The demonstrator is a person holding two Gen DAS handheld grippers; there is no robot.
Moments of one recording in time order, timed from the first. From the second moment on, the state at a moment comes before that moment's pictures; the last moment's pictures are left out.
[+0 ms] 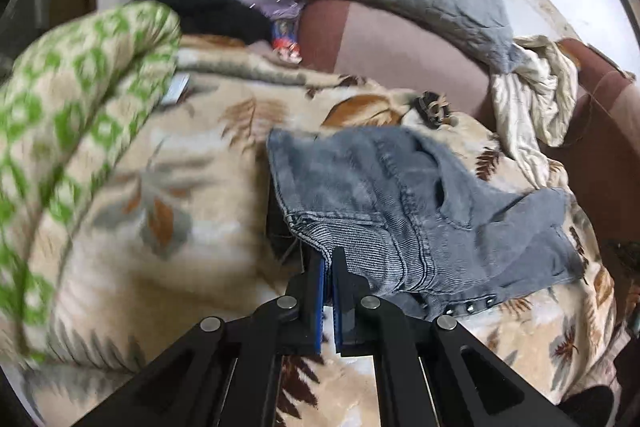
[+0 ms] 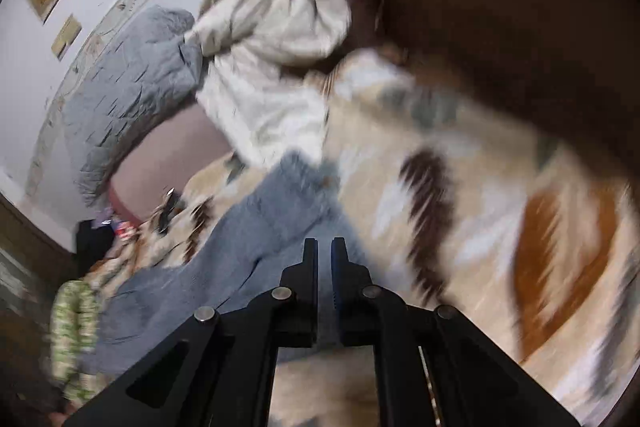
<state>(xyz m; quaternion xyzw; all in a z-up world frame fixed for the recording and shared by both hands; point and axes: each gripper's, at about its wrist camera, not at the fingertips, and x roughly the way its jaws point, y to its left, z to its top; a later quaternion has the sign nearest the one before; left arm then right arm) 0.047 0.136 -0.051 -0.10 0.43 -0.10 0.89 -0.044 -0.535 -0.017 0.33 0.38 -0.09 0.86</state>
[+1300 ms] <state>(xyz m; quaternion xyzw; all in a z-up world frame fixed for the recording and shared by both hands) 0.069 0.167 -0.080 -0.20 0.40 -0.12 0.89 0.029 -0.531 -0.055 0.44 0.30 -0.08 0.84</state>
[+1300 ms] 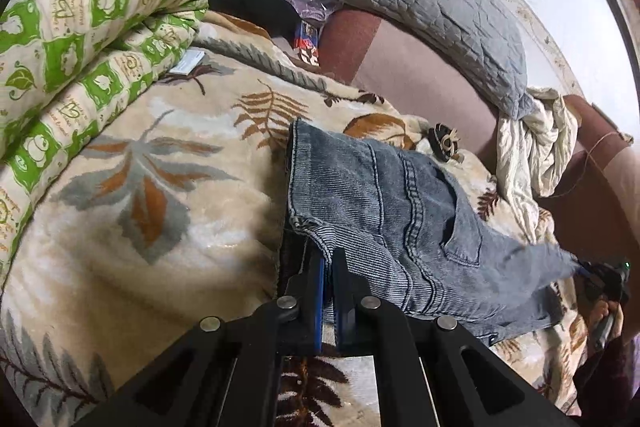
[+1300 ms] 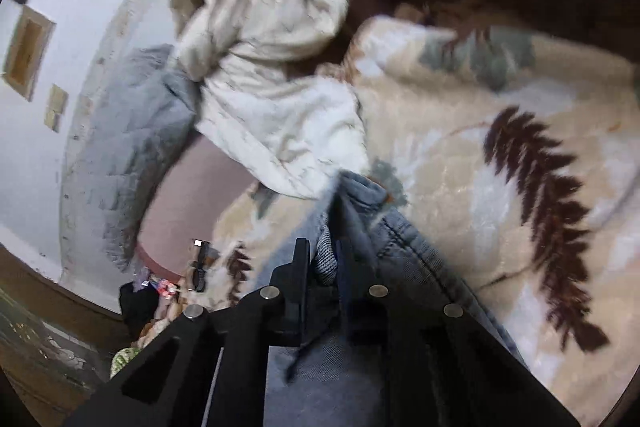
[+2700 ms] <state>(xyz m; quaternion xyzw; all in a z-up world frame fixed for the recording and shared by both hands) 0.060 0.051 -0.047 -0.12 0.31 -0.22 0.92 0.018 -0.356 -0.068 0.25 0.45 0.05 0.85</state>
